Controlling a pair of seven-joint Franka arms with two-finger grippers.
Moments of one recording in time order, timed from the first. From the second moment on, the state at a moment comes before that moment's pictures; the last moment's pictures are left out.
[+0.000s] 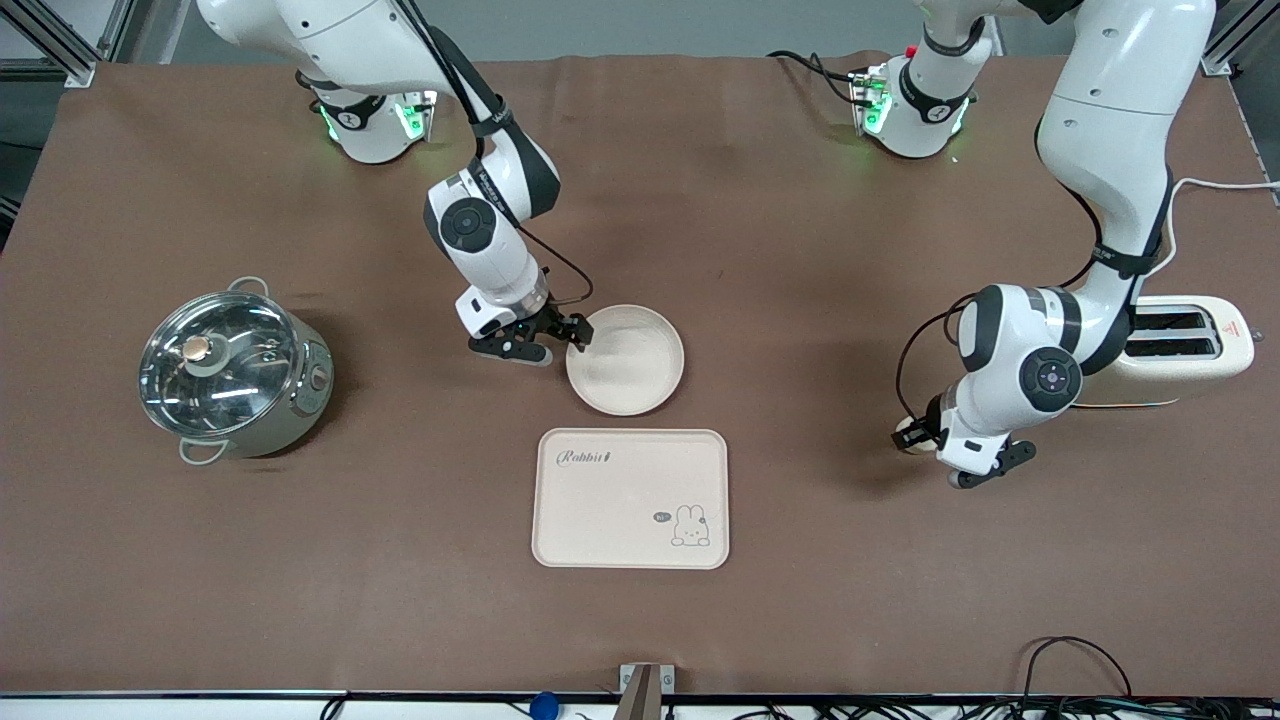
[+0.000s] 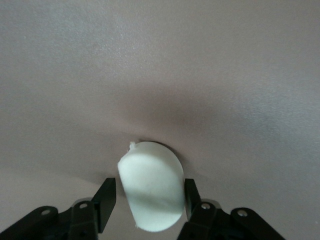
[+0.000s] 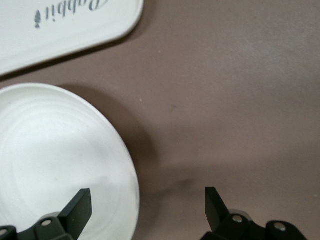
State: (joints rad) left arm -0.06 0.61 -0.09 -1.86 0.01 2.40 -0.55; right arm 0.64 0.45 0.03 -2.13 0.20 2.73 0.73
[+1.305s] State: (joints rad) left arm -0.46 0.69 -0.35 -1.63 0.01 2.36 -1.50; right arm 0.64 0.50 0.02 -2.08 0.20 2.73 0.75
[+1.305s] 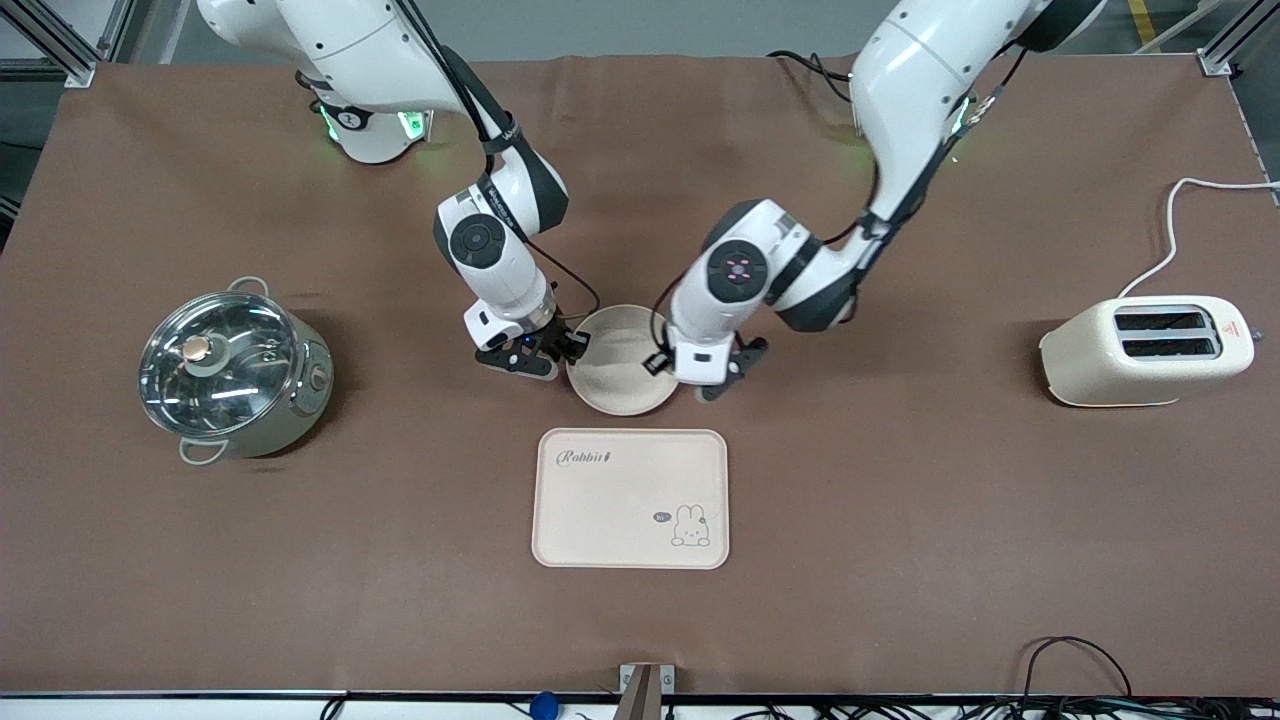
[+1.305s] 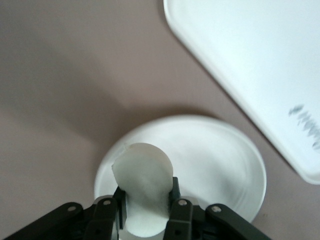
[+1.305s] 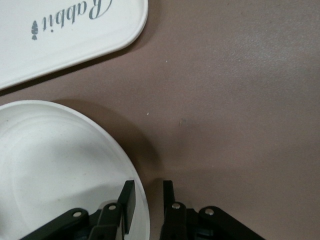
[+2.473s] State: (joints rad) left arm -0.39 0.64 -0.31 -1.50 0.15 2.25 -1.51; right arm 0.64 0.50 0.02 -2.07 0.20 2.74 0.79
